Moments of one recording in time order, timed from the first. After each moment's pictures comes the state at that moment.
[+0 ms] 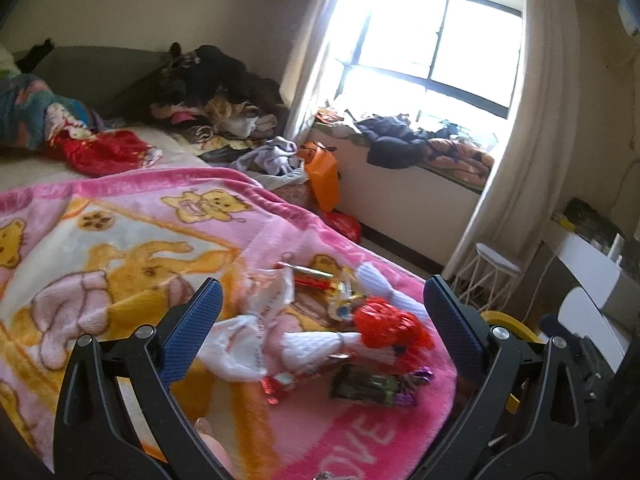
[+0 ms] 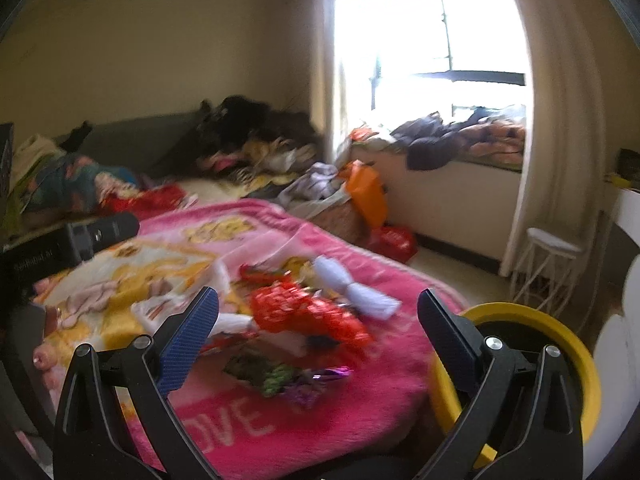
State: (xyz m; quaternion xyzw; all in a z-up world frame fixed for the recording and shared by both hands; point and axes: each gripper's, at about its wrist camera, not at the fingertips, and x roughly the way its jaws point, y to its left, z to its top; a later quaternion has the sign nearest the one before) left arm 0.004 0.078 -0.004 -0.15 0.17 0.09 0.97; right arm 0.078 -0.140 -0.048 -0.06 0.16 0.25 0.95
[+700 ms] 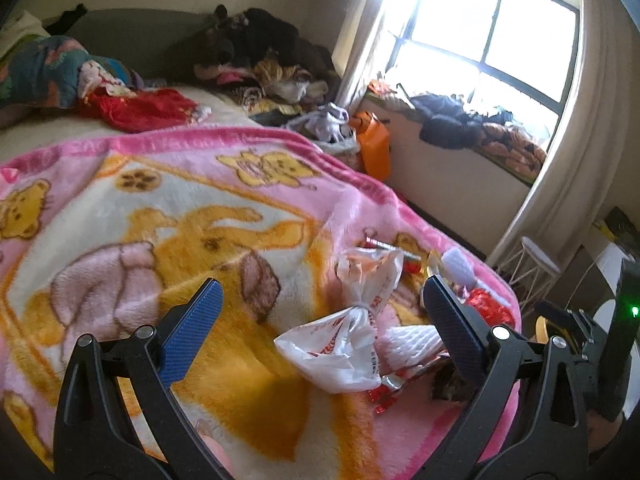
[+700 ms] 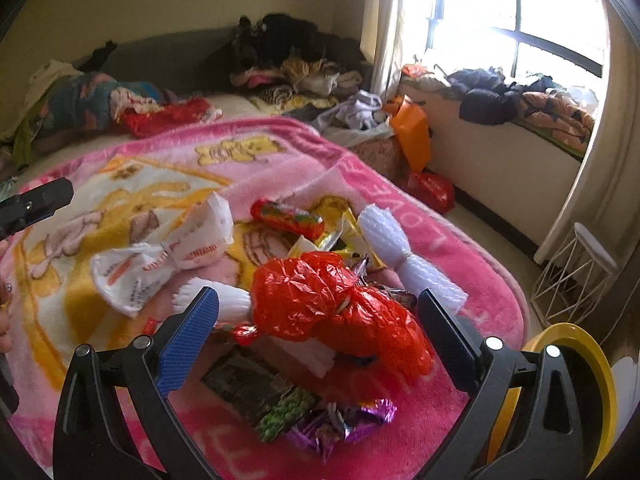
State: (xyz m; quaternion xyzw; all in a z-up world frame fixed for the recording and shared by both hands) left arm 0.028 0.165 -0.050 -0.19 0.24 0.14 0.94; right arm 0.172 -0.063 -0.091 -0.15 0.28 0.30 0.90
